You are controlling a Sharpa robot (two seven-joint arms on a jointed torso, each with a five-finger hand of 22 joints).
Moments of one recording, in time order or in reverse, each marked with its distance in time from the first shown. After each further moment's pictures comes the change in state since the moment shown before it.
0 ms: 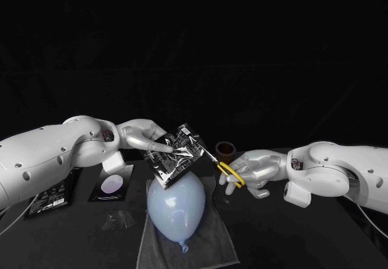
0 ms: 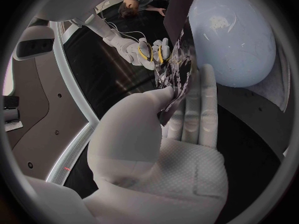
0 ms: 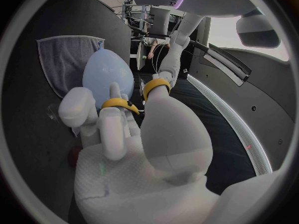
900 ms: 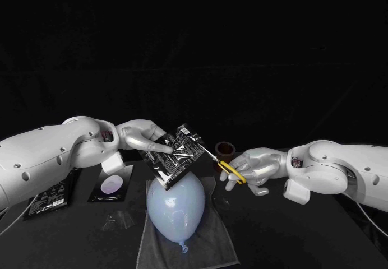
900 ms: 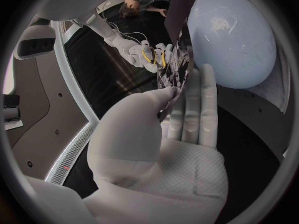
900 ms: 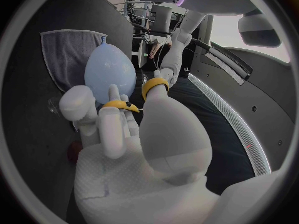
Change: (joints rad) left arm 0.000 -0.001 0.000 -0.001 0.005 0.012 0.002; left_hand -0.001 -0.002 0.000 0.000 -0.001 0.000 0.001 0.003 0.000 0.000 0.000 0.000 0.000 0.000 -0.005 0.000 0.003 0.003 -0.001 0.001 0.004 0.001; right arm 0.000 0.010 0.001 -0.037 -0.008 -0.001 0.008; right_hand 0.032 -0.001 -0.035 -0.004 0.002 -0.019 -0.009 -0.014 -0.026 -0.052 0.016 -0.021 -0.041 -0.018 0.011 -0.011 -0.029 0.008 -0.018 0.011 -0.057 -0.027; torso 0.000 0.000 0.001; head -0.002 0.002
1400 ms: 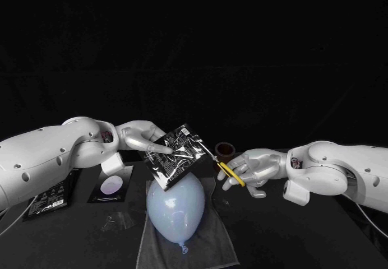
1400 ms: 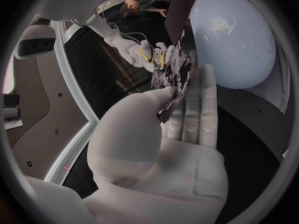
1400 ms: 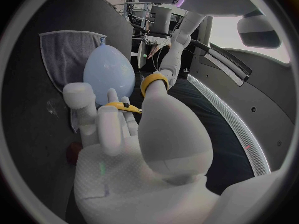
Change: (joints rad) left arm 0.000 0.001 -0.001 -0.004 0.000 0.005 0.000; left_hand -0.003 -0.003 0.000 0.000 0.001 0.002 0.002 -0.003 0.000 0.000 0.000 0.000 0.004 0.000 0.000 0.000 0.003 0.001 0.000 0.000 0.000 0.001; right arm 0.000 -0.002 0.000 0.009 -0.005 0.000 0.006; right_hand 0.061 -0.052 0.029 0.006 0.000 -0.058 -0.040 -0.014 -0.013 -0.071 0.021 -0.027 -0.043 -0.022 0.021 -0.012 -0.035 0.016 -0.045 0.020 -0.110 -0.061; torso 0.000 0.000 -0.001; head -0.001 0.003
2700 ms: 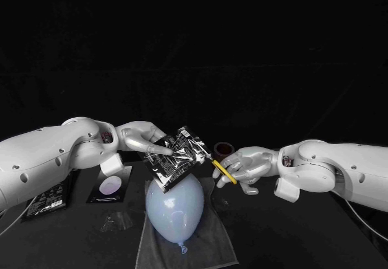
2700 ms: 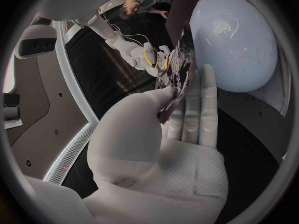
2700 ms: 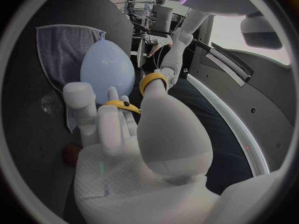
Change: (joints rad) left arm 0.000 0.002 0.000 0.008 0.003 0.011 -0.004; left_hand 0.003 0.003 0.000 0.000 -0.003 -0.001 0.000 0.001 0.000 0.000 0.000 0.000 0.000 -0.002 0.003 0.005 0.003 -0.005 -0.004 -0.004 0.000 0.001; right arm -0.004 0.052 0.000 -0.036 -0.001 -0.027 0.012; right_hand 0.012 0.013 0.026 0.001 0.000 -0.003 0.020 0.089 0.010 0.031 -0.006 0.029 -0.017 -0.003 -0.004 0.000 0.000 -0.006 0.009 -0.008 0.002 -0.012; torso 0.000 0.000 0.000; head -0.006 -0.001
